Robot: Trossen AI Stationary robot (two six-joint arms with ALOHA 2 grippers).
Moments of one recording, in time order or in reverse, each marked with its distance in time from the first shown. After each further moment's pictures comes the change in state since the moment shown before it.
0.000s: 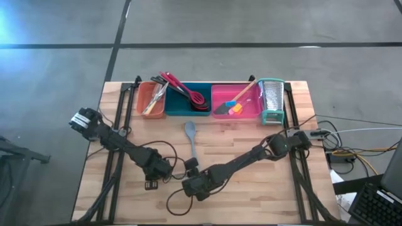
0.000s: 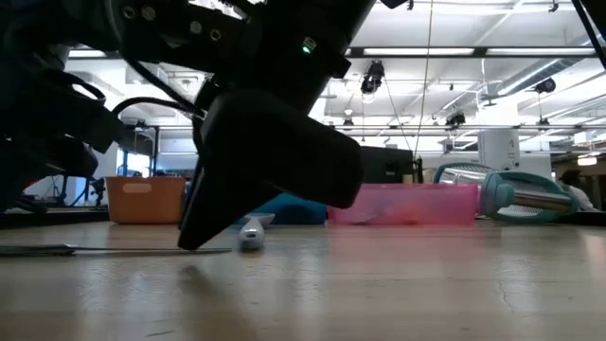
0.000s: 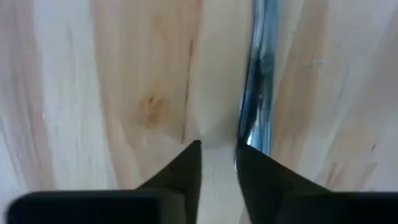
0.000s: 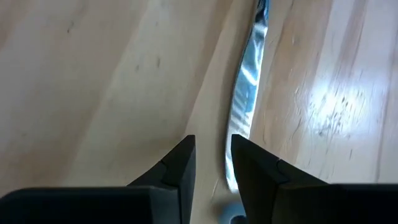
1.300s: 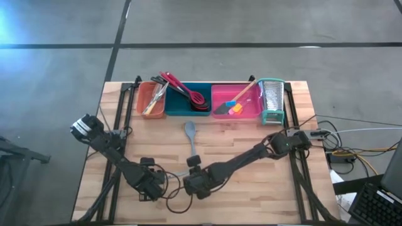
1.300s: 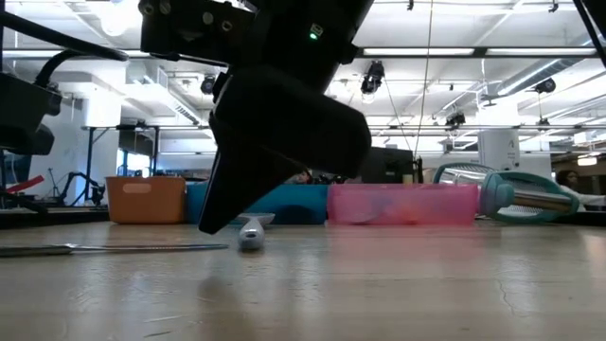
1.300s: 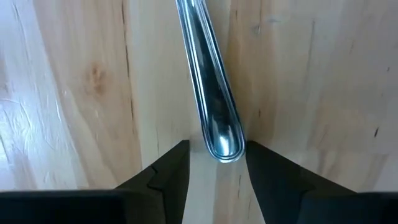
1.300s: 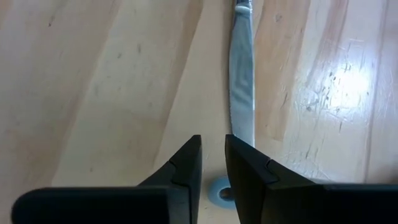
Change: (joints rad) left arm -0.249 0.115 0.094 -0.049 -0.197 -0.187; right arm -0.009 -0.028 0.000 -0.075 0.000 0.088
